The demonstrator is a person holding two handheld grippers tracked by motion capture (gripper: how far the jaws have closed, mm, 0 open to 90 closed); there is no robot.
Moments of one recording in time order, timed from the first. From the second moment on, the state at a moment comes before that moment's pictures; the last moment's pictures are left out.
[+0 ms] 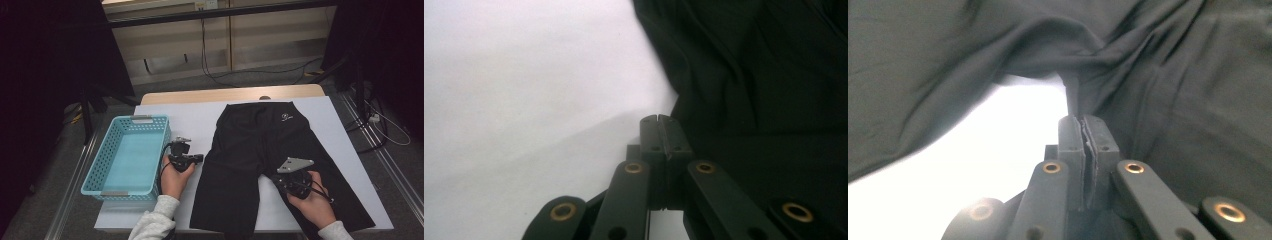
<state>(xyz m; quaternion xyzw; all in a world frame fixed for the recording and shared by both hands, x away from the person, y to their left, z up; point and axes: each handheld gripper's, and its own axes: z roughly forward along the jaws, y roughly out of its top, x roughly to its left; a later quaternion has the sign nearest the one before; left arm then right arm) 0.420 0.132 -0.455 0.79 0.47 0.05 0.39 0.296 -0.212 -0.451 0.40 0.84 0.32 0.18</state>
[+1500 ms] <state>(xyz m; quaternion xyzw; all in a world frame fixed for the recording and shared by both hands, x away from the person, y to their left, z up) 0.399 0.128 -0.447 0.82 0.45 0.04 0.35 0.324 -0.160 -0.457 0.37 0.84 0.36 0.18</state>
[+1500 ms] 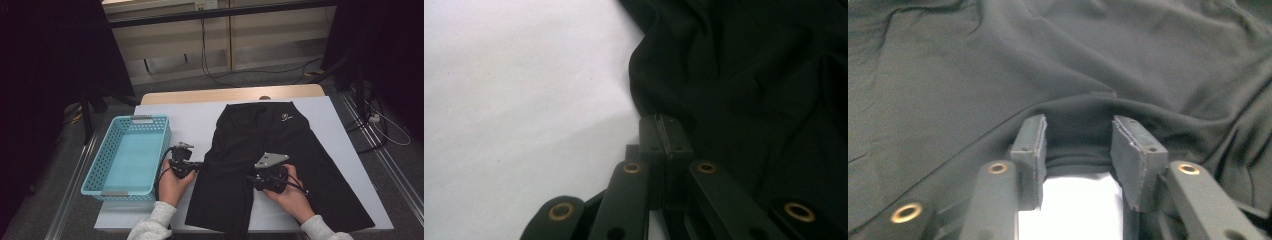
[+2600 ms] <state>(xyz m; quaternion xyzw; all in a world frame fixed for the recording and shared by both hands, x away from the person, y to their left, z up) 0.391 0.135 -0.446 0.82 0.46 0.03 0.34 0.299 -0.139 -0.456 0.30 0.87 0.37 0.11</state>
